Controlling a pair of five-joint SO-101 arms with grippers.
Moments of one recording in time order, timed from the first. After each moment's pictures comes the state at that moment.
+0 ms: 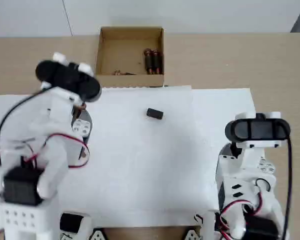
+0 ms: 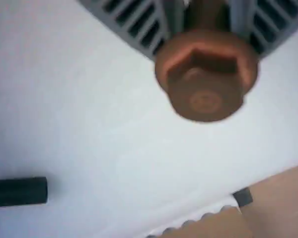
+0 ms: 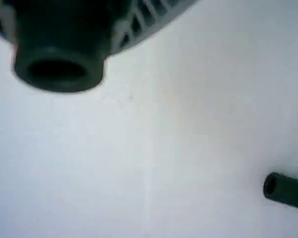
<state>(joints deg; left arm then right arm) 3.6 -54.1 21.3 83.7 -9.7 7.5 -85.3 46.2 82.2 4.1</state>
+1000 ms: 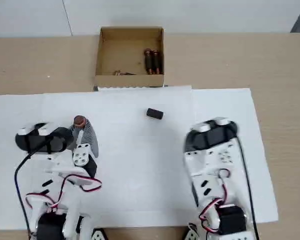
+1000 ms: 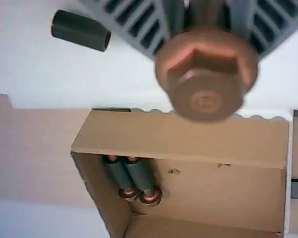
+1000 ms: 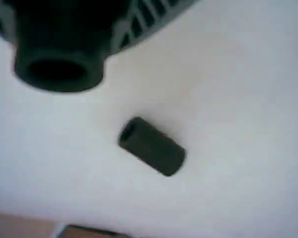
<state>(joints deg) 3.8 -103.4 77.8 51.6 16.9 -14.9 -102.3 82.5 52.3 1.2</state>
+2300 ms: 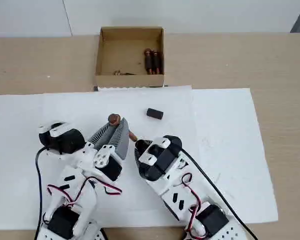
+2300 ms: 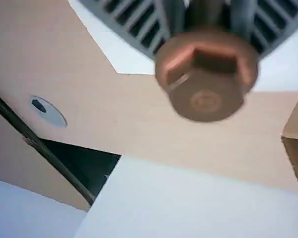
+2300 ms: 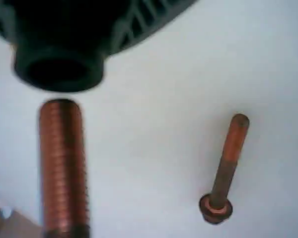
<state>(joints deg) 21.5 -103.4 85.1 34.9 33.9 -41.6 -102.2 92.0 36.0 5.0</state>
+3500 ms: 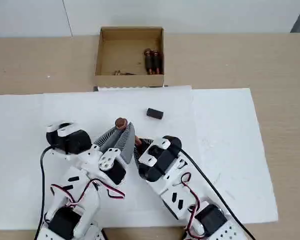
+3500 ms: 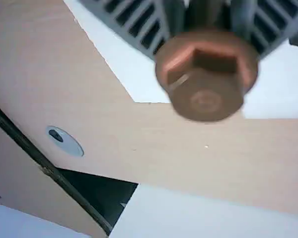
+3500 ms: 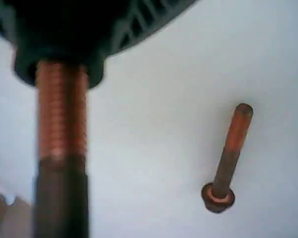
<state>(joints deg) 25.0 -103.4 85.1 36.7 34.1 -41.6 -102.2 93.6 32.4 5.1</state>
